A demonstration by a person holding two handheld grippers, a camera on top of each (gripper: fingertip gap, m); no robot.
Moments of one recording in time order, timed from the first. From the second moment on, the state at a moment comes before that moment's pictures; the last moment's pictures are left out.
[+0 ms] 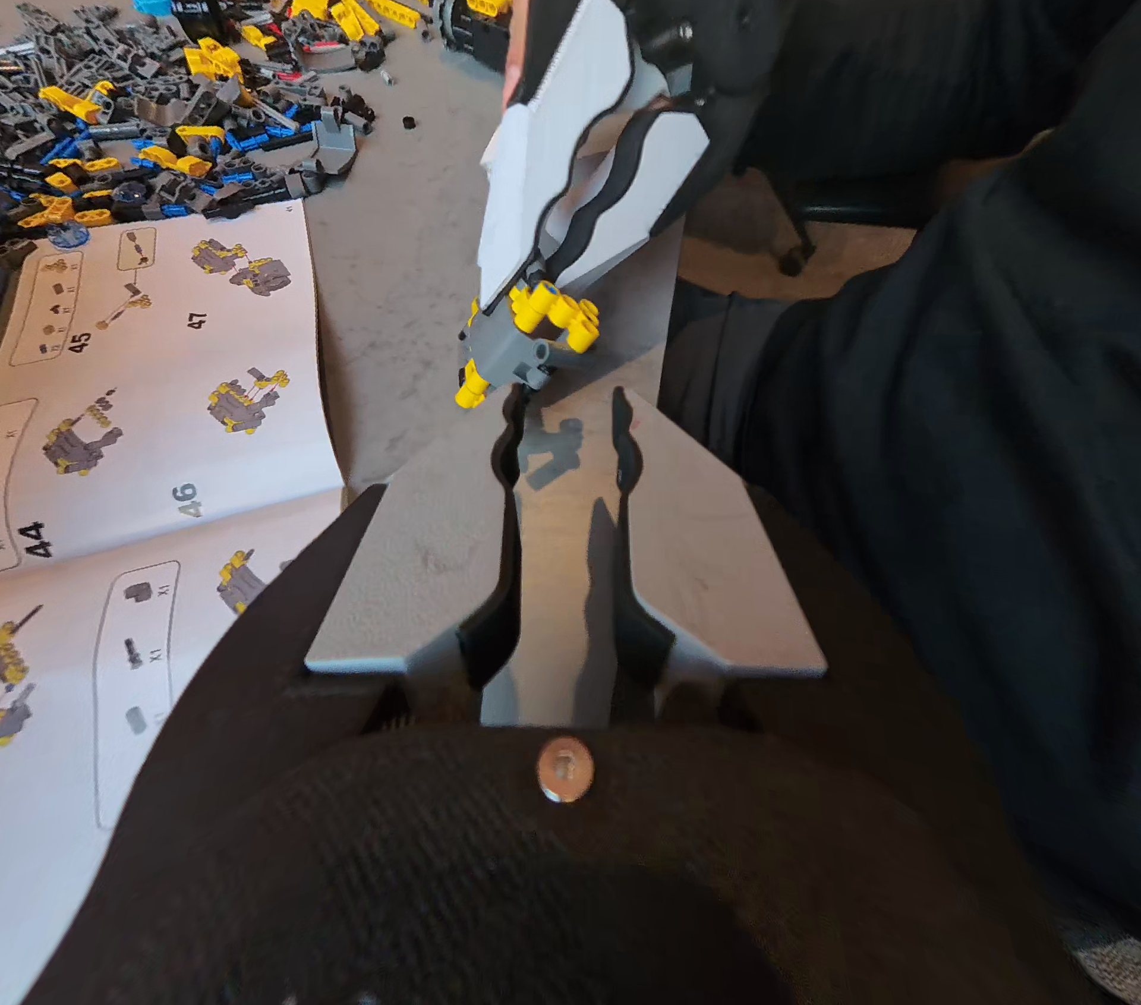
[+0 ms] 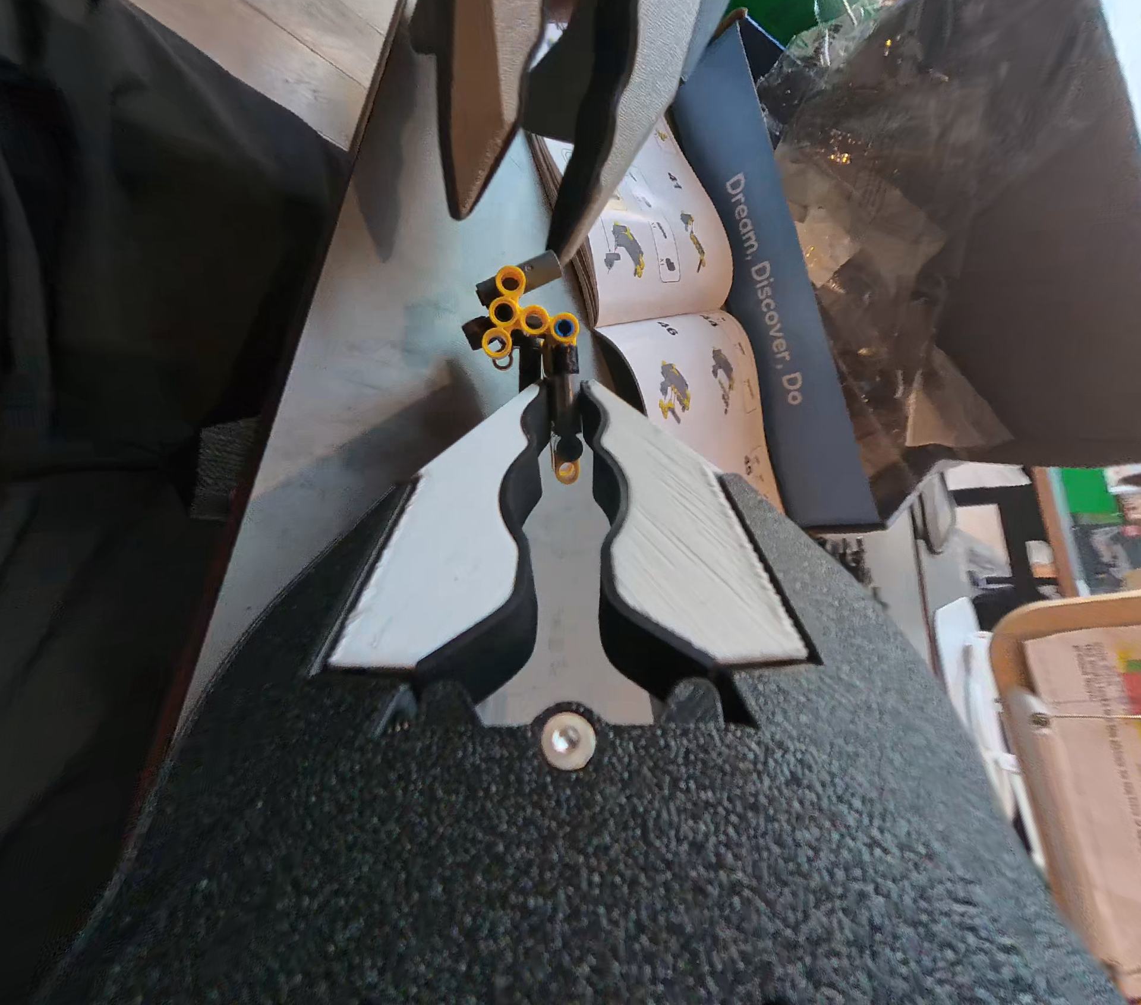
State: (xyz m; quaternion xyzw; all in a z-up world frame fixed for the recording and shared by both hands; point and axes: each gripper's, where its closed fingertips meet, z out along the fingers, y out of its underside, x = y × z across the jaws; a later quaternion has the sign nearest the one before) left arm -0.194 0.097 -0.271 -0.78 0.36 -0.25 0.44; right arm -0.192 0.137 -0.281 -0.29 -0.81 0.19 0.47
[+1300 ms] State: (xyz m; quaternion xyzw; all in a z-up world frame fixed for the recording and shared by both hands) left arm -0.202 0.135 -0.281 -0.77 0.37 0.11 0.51; right arm -0.199 0.160 -0.293 -0.39 -0.76 0.14 0.50
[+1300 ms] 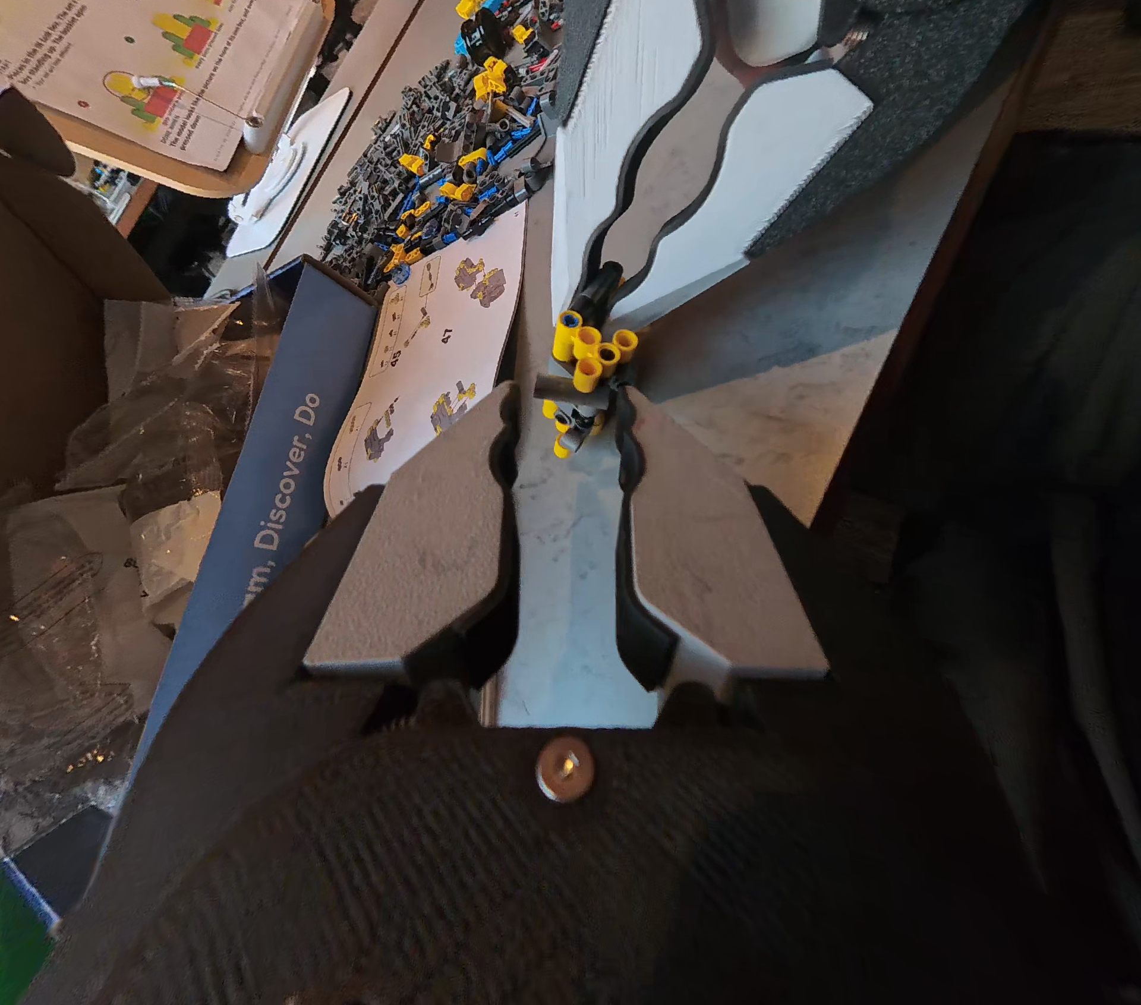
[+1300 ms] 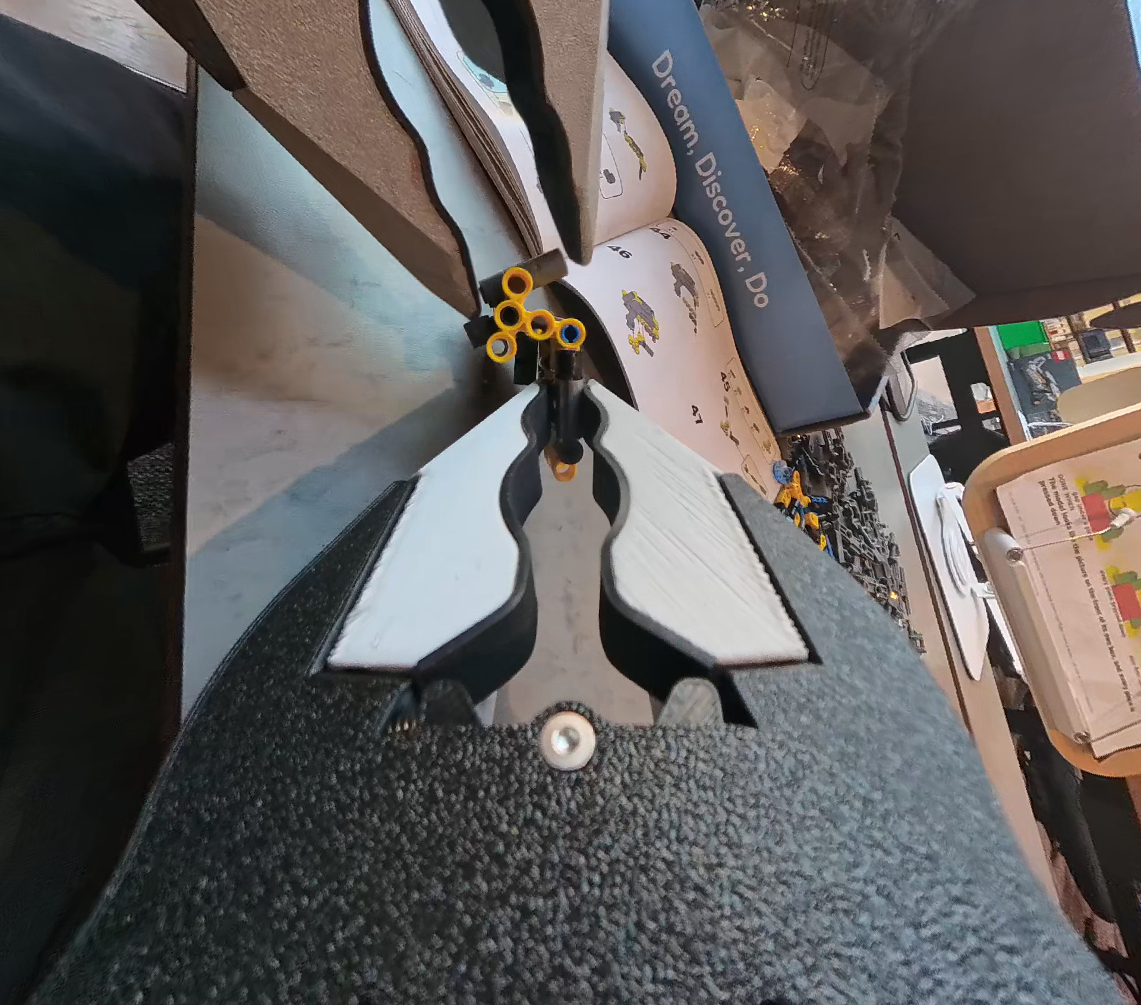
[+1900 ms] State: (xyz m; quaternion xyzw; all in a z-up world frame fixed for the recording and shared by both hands) left arm -0.186 0.123 -0.288 -0.73 0.53 0.08 0.41; right arm -0.197 0.149 -0.297 -0.32 -0.79 0.08 0.52
